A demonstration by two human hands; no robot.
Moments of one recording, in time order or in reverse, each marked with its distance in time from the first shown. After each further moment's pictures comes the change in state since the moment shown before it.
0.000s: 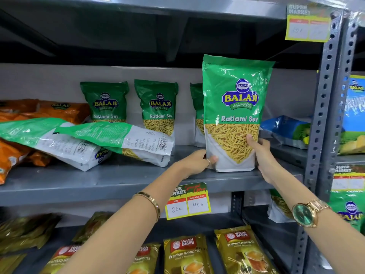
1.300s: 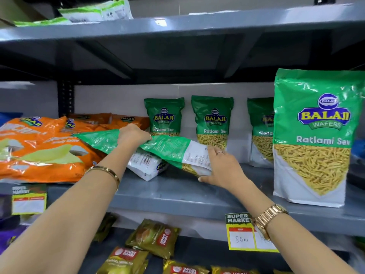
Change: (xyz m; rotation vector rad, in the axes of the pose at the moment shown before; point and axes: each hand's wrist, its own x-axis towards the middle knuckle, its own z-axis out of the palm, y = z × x) left_hand -0.103 -0.053 -0.266 0.477 0.948 -0.567; right_hand -0.032 -0.027 0.226 -1.269 -0.353 -0.765
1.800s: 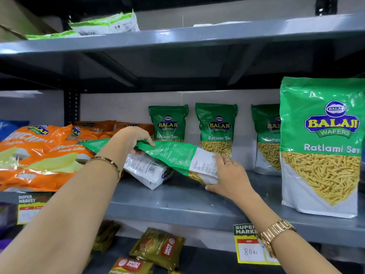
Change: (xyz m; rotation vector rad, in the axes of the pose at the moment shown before) left_hand 0.023 0.005 -0.027 -0.391 -0.480 -0.282; right_hand -0.001 -0.002 0.007 0.017 0.086 0.069
